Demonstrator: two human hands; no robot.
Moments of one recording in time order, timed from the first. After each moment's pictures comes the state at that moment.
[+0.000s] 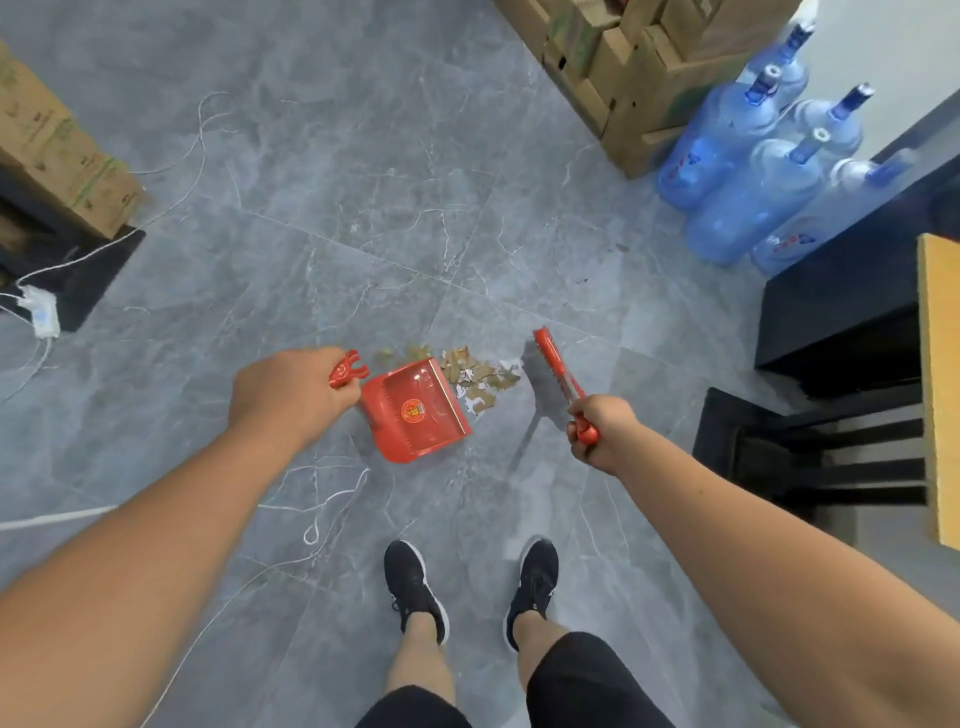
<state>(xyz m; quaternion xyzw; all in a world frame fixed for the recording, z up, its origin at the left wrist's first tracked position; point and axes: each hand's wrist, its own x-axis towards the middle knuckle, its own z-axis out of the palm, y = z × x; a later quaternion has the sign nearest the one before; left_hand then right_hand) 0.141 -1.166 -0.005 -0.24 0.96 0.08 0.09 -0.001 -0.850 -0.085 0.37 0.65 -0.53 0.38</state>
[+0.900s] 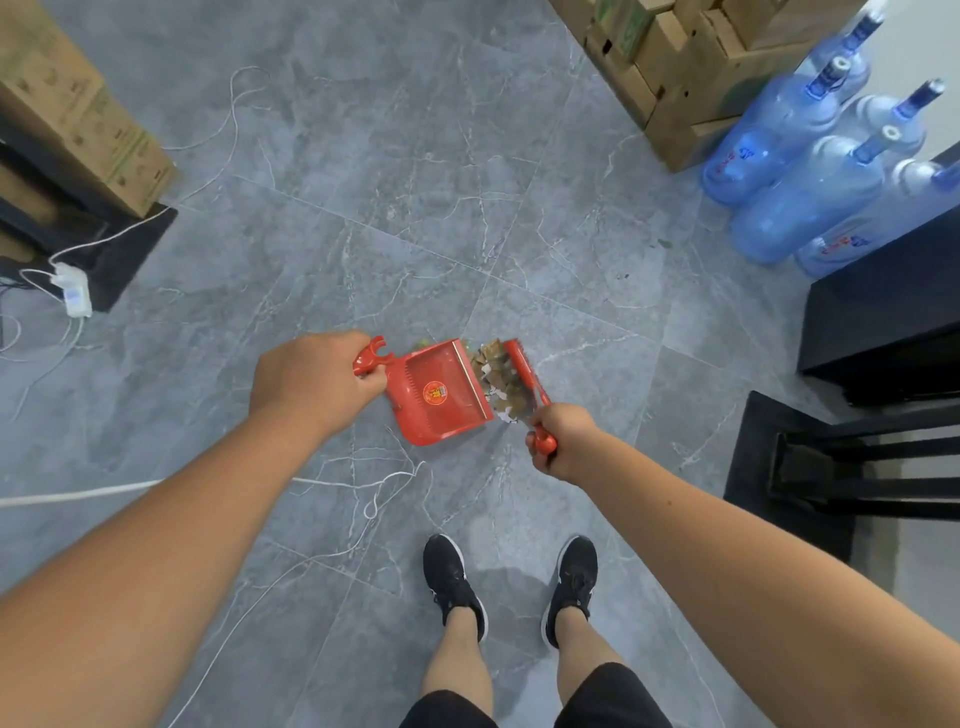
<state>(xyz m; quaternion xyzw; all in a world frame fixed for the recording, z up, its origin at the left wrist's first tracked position) 0.165 -1.260 -0.014 -0.23 0.97 0.11 0.06 0.063 -1.007 -0.109 0.36 0.64 -0.51 0.45</state>
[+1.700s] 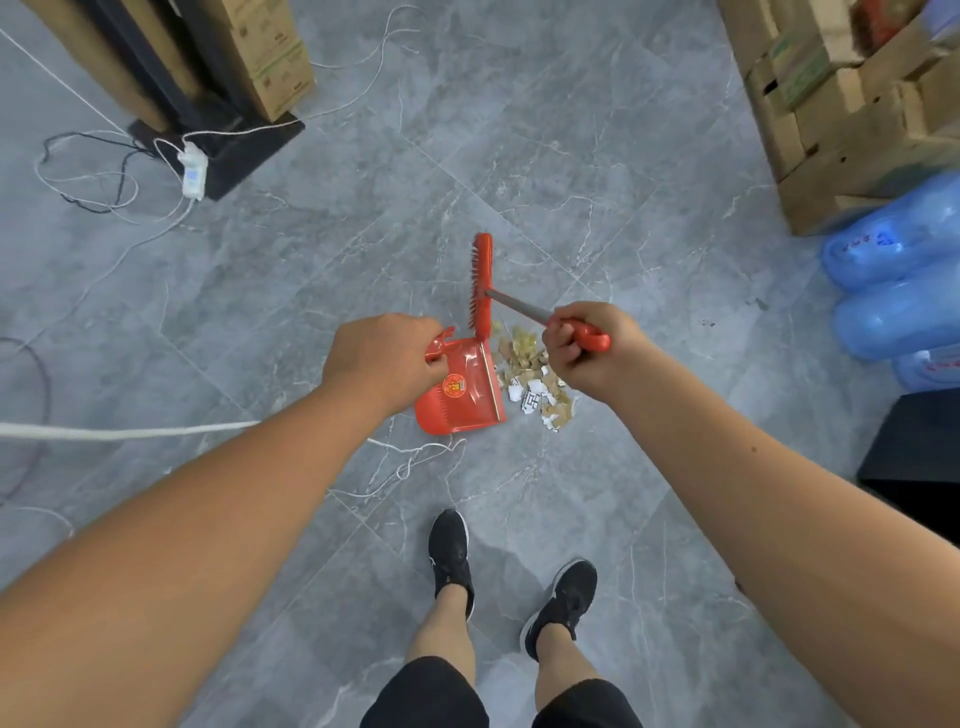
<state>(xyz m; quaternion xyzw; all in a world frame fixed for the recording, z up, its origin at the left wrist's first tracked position) 0.229 -1.306 -0.046 -0.28 0.95 0.14 0.06 0.026 -1.153 -0.067 0.27 0.51 -0.59 0.56</state>
